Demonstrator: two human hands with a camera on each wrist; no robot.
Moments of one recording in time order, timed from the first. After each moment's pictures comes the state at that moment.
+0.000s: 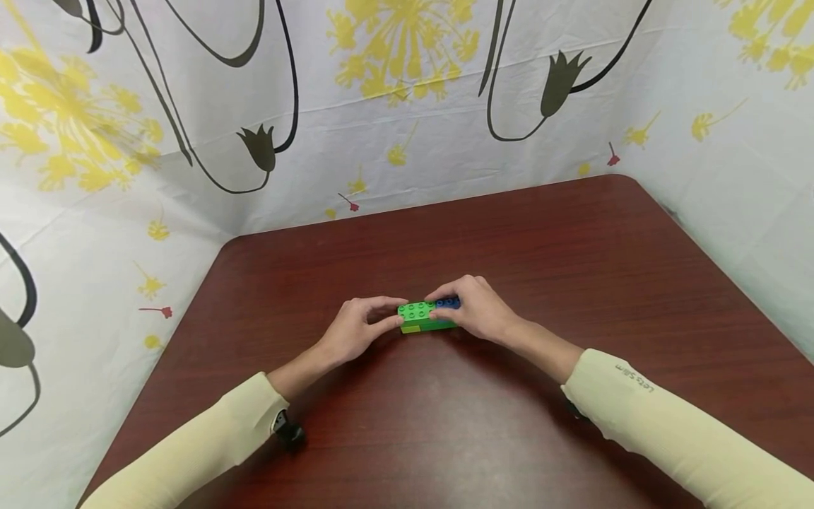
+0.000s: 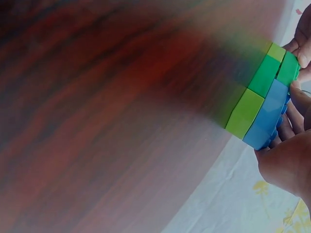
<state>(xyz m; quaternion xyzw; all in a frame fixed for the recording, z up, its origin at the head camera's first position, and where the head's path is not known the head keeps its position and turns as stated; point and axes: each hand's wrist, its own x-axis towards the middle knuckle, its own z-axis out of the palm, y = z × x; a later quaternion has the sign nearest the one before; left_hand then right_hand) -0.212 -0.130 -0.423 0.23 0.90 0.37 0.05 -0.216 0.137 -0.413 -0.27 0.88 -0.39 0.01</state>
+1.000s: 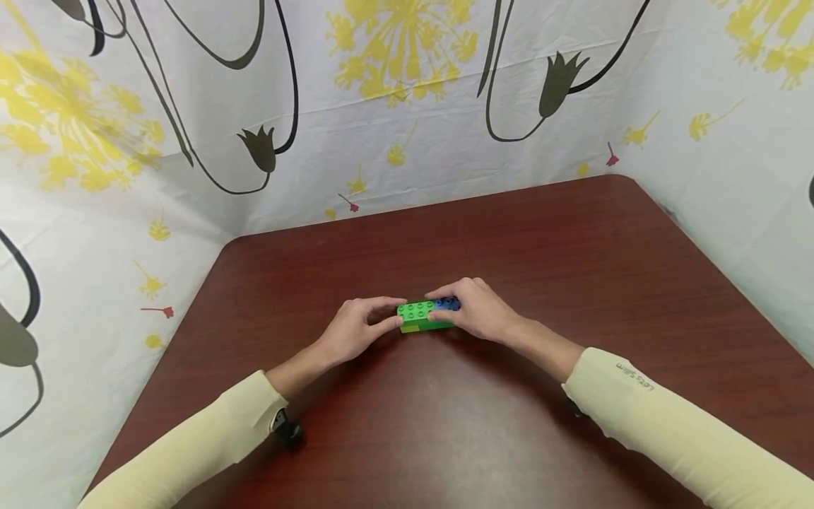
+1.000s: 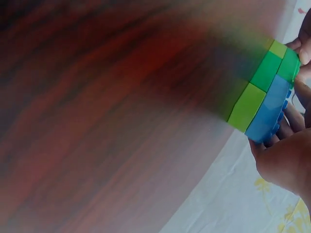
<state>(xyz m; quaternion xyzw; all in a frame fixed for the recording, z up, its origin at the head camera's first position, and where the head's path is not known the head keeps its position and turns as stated) -0.212 -0.130 -0.419 0.25 0.91 0.33 0.05 -0.215 0.143 -0.412 -0.27 0.89 -0.37 0.04</state>
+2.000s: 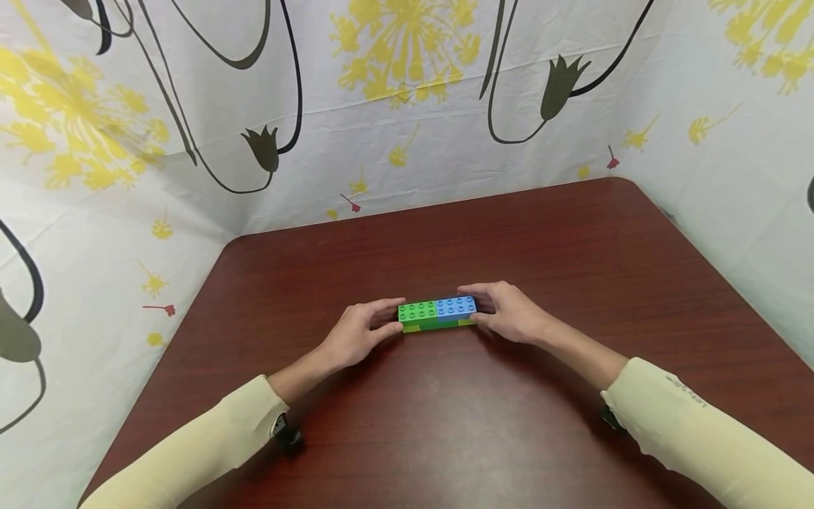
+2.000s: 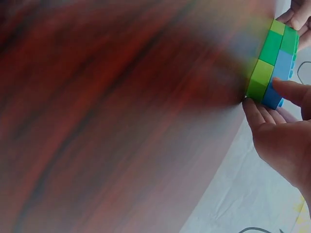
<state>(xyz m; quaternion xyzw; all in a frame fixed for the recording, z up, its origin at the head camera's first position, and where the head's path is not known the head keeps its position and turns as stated) -0.204 -0.133 -0.428 0.24 0.90 0.37 0.08 -0.204 0.184 -0.414 -0.23 0.87 -0.43 0.11</state>
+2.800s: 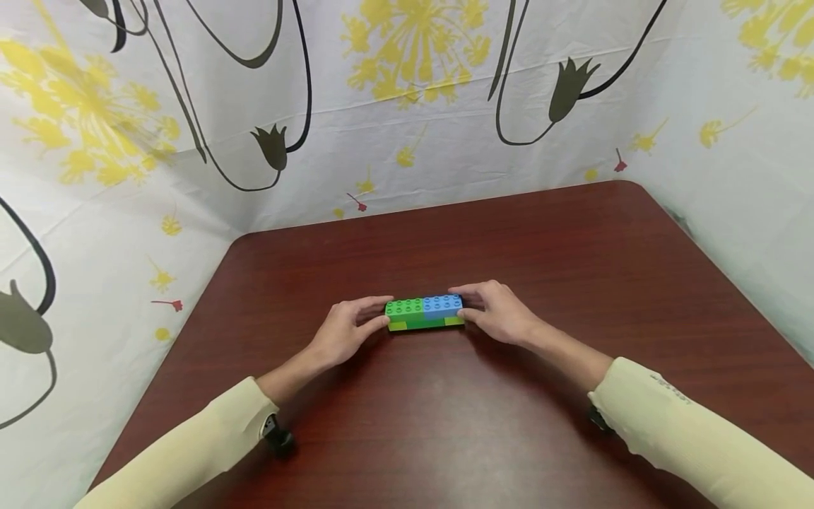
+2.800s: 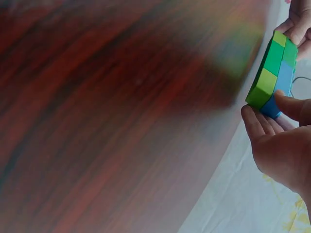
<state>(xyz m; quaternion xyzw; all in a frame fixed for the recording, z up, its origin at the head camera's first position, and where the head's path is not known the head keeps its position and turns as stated) -0.199 -0.157 -0.423 0.21 0.90 0.38 0.03 -0.204 0.158 -0.411 -0.23 0.88 -0.42 0.07</state>
